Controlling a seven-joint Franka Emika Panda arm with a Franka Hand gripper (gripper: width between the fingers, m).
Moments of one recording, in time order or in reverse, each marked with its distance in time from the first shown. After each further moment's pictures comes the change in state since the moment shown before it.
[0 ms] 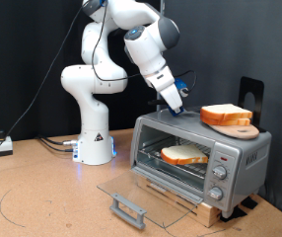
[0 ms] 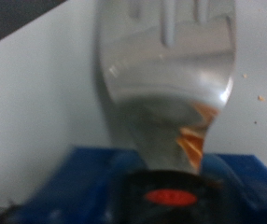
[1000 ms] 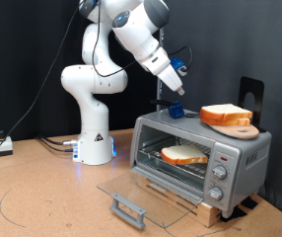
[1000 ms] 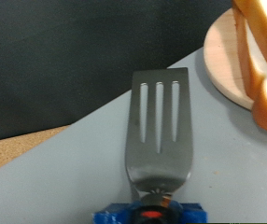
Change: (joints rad) arm -0.024 -0.020 -0.199 0.073 -0.022 -0.167 0.004
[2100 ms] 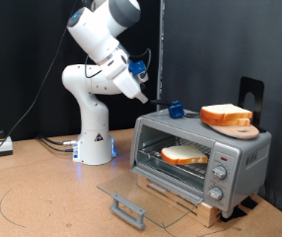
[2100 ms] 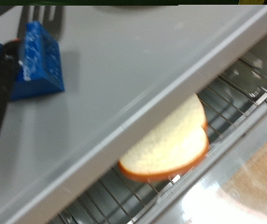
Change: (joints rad) arm -0.258 0.241 -0.204 0.122 -0.254 -0.032 -0.132
